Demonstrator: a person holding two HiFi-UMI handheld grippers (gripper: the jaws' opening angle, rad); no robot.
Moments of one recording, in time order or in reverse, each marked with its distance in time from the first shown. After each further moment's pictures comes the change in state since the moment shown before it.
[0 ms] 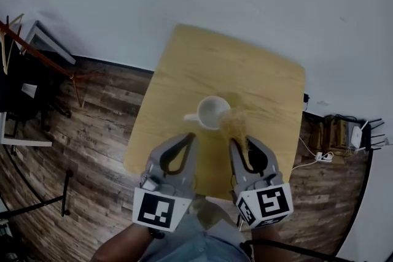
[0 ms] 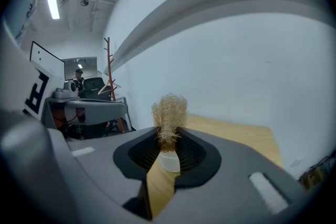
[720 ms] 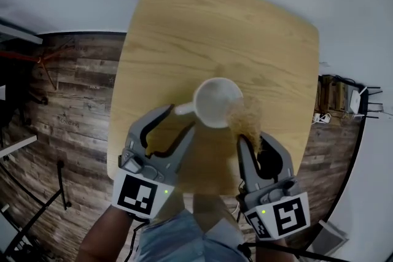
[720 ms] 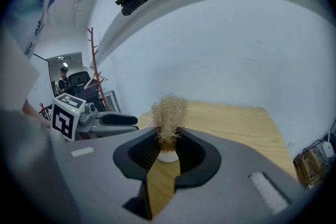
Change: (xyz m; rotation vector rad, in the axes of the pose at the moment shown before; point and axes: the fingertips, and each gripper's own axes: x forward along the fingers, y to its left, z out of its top) left arm 0.071 0.051 -0.101 0.160 0.099 -0.311; right arm 0.041 -0.013 -0.051 0.094 0.125 -0.110
